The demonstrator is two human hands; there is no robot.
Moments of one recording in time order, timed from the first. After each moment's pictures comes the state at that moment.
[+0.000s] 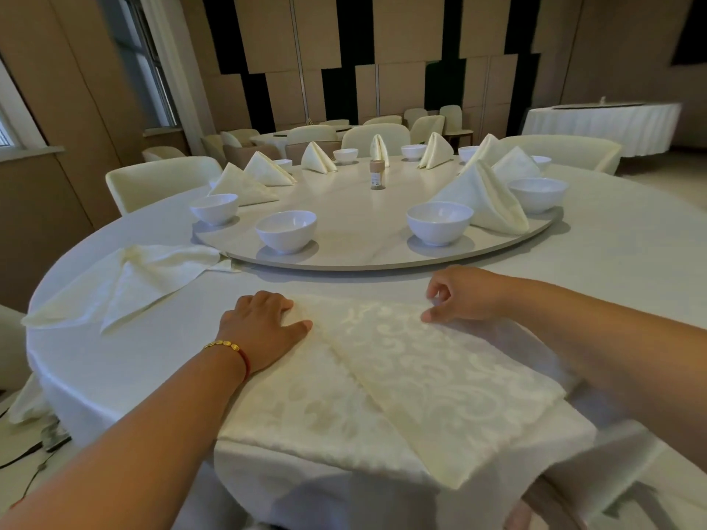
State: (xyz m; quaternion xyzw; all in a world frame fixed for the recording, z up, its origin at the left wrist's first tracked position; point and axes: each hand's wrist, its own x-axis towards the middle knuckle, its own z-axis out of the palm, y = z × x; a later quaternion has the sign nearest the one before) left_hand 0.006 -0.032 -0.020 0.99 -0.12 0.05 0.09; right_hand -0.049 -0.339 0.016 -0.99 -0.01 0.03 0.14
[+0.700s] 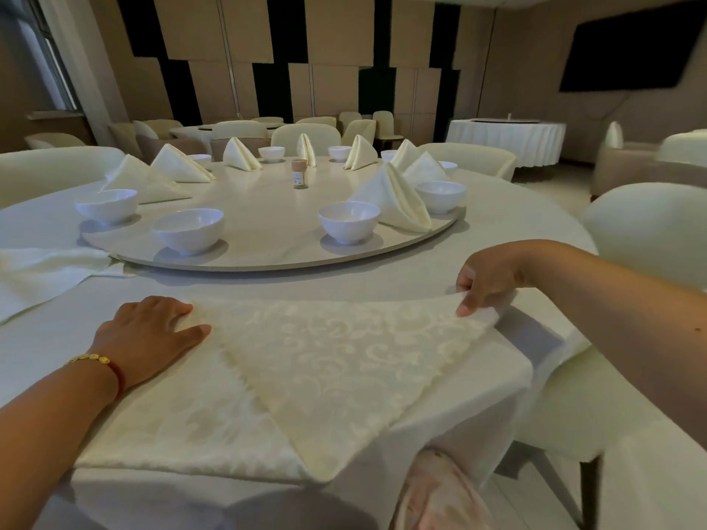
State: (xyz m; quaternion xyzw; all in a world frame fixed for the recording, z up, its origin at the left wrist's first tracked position) left_hand 0.007 -0.032 -0.019 0.99 -0.11 0.04 0.11; right_hand -0.118 -0.462 0.061 -0.96 0.13 0.21 0.12
